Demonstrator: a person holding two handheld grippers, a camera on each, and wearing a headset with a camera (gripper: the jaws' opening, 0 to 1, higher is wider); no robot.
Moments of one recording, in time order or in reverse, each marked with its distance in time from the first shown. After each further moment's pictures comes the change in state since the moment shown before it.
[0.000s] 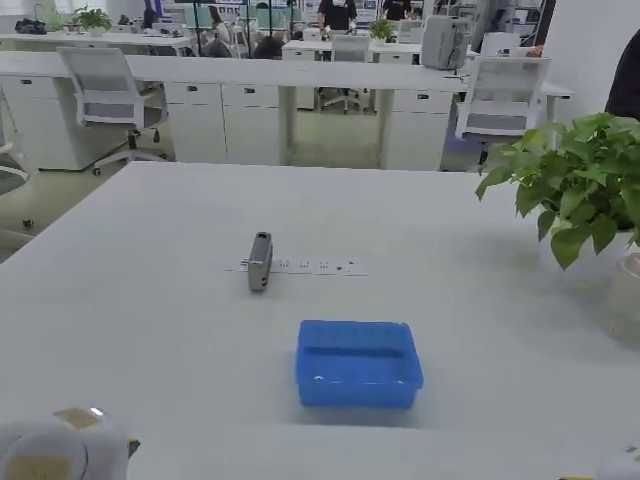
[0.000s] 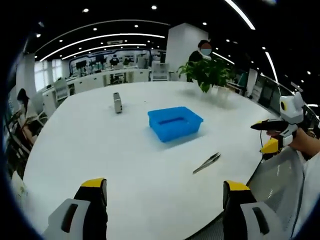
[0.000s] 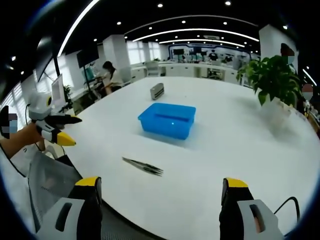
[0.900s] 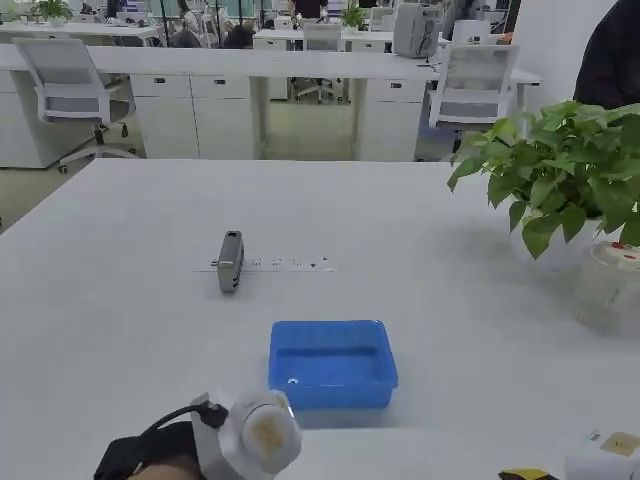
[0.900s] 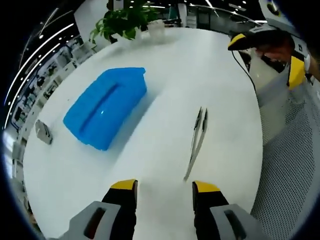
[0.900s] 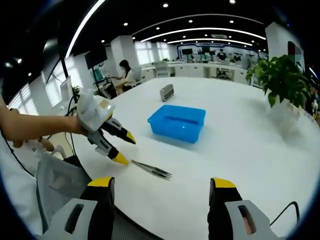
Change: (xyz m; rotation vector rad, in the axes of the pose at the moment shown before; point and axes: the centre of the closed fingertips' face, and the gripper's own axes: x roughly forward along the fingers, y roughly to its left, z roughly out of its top) left arm 0.134 -0.052 -0.025 0.555 0.398 -0.292; right arm 0.001 0.010 0.011 -0.003 -0.006 0.097
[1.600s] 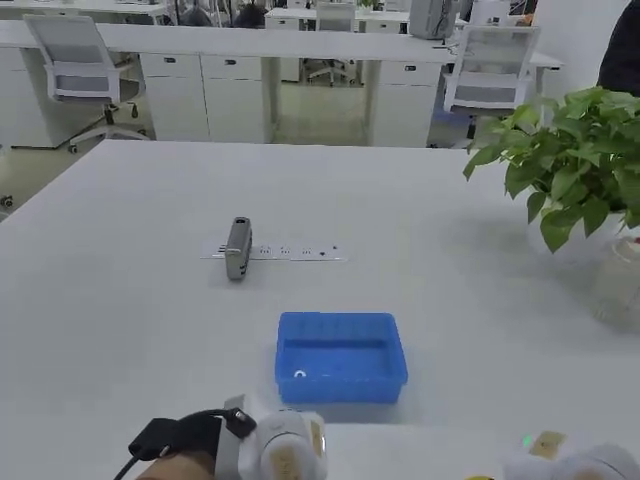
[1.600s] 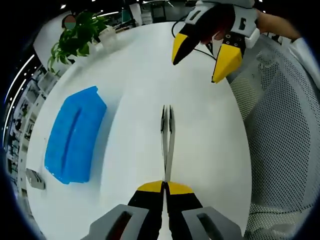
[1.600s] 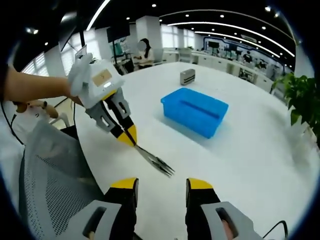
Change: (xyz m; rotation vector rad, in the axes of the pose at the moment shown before) left arm 0.012 -0.033 0.010 0.388 0.063 -0.149; right arm 0.037 0.002 -0.024 -0.223 0.156 0.081
